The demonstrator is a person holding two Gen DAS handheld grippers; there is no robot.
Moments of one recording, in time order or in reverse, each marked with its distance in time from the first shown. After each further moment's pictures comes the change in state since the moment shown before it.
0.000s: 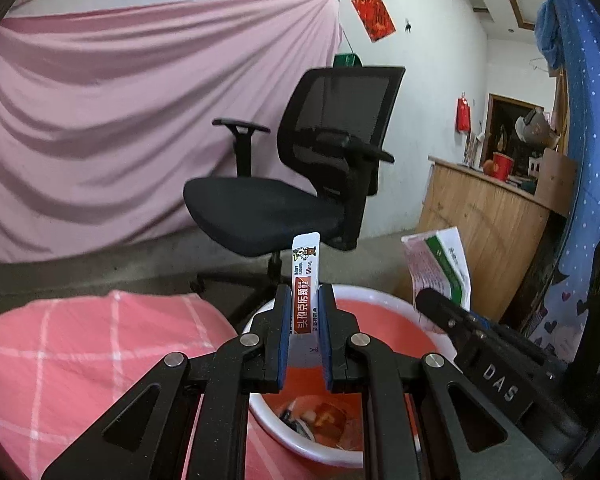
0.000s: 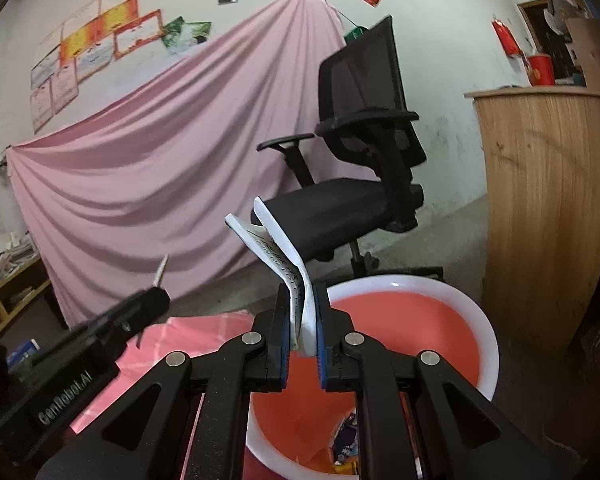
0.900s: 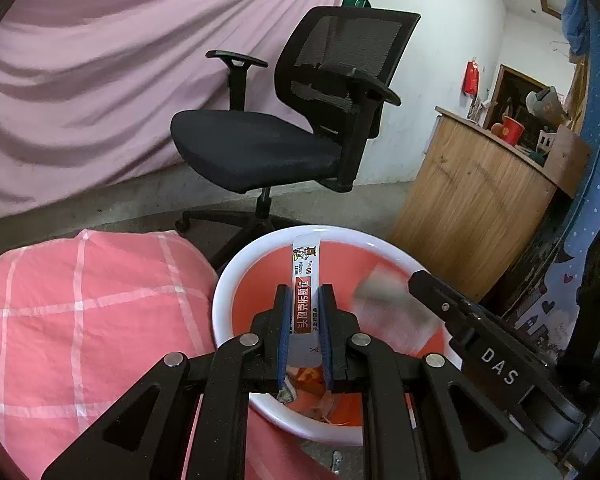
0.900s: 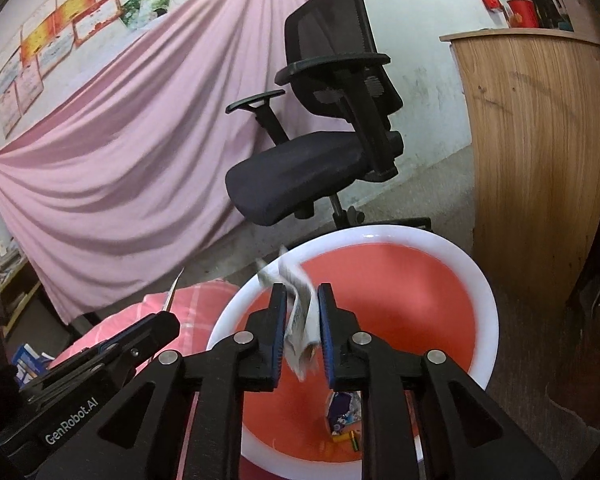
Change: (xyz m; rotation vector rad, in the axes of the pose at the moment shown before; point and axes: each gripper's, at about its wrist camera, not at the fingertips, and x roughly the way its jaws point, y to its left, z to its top) left arm 0.042 0.003 -0.011 -0.067 0.222 -0.032; right arm 0.028 -0.029 -0.007 0.084 0.151 -0.047
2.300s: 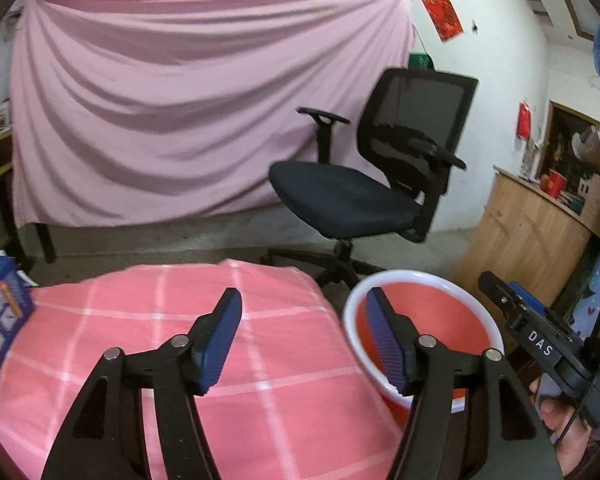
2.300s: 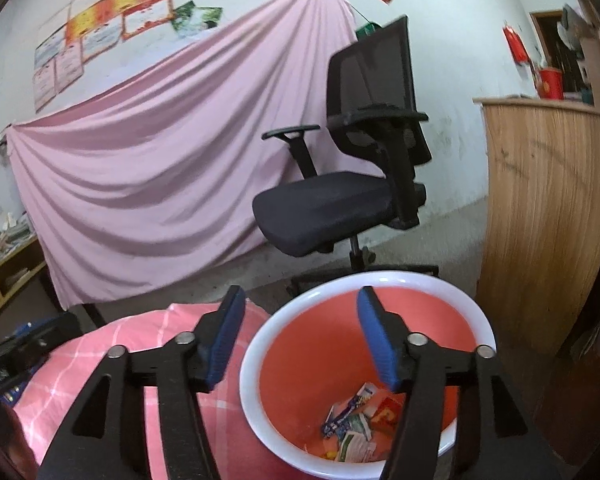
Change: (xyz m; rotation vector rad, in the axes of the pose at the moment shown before) left arm -0.135 0.061 -0.017 -0.071 -0.182 0.249; right arm -0.041 0.055 0.002 -0.170 -0.137 0.028
